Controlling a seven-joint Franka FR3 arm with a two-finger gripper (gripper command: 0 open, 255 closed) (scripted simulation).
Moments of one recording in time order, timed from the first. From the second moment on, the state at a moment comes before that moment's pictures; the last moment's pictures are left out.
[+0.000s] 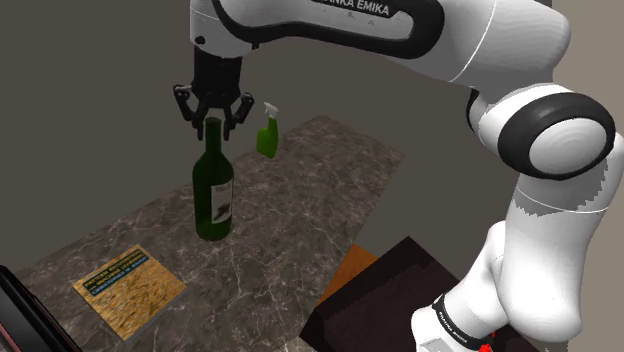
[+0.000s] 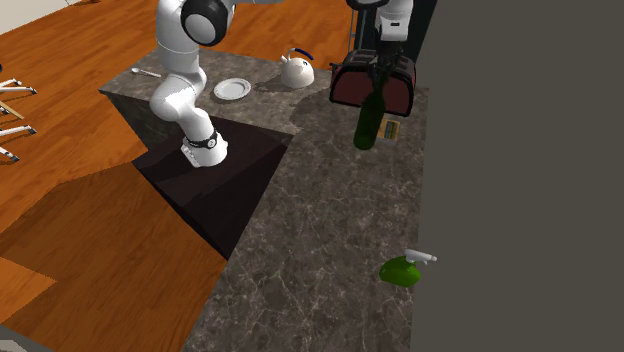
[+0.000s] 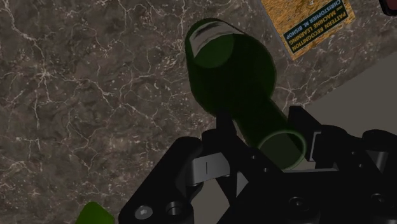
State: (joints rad) arm 0.48 0.40 0.18 -1.24 -0.05 1.69 0.89
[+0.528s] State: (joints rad) arm 0.48 0.40 0.18 -1.34 -0.06 1.79 0.90
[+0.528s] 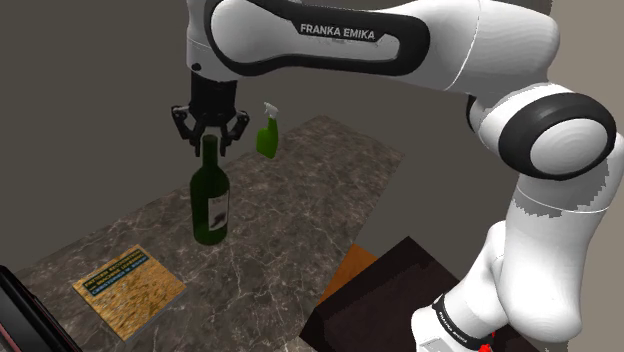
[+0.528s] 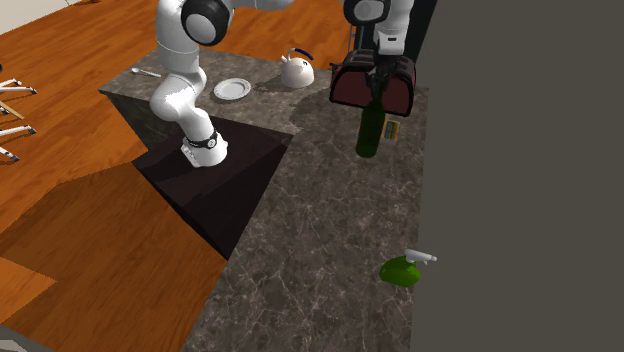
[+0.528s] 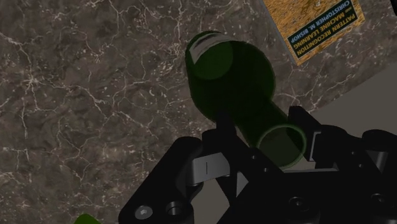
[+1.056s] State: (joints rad) arm 0.48 0.40 0.18 -1.44 -0.06 1.89 0.90
